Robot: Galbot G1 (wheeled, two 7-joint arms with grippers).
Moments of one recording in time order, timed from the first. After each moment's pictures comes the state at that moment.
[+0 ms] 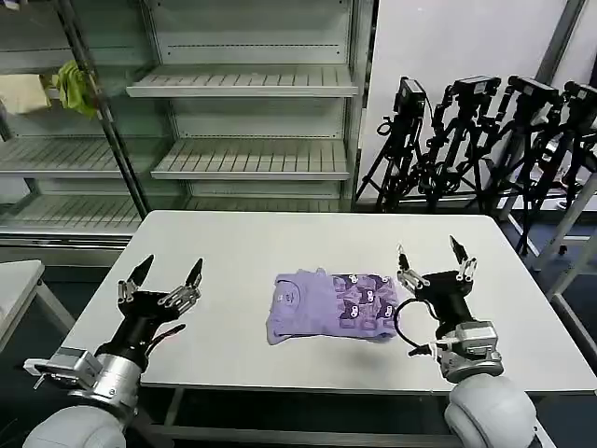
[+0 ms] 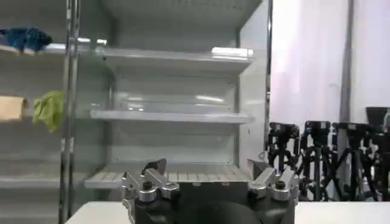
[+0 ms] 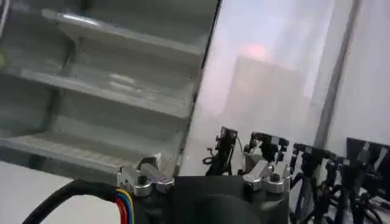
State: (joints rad) left arm 1.39 -1.27 -0.65 -2.39 -0.40 0.43 -0.03; right arm -1.21 1.02 0.37 2.31 0.25 -0.43 0.39
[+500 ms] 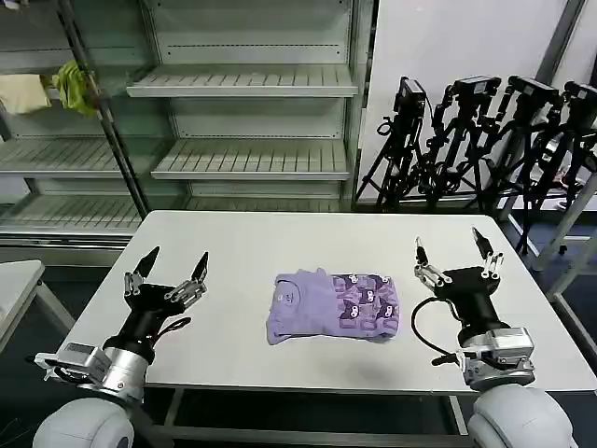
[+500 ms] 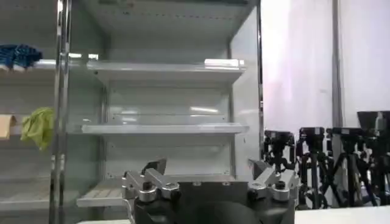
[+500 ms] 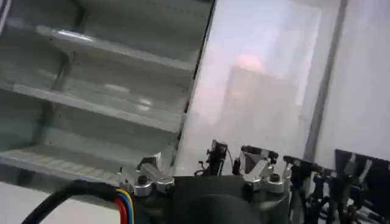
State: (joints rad) left arm 1.36 -1.29 -0.63 -2.35 -0.34 0.38 0.02; right arm -1.28 1.02 0.48 2.41 0.25 -0.46 0.36
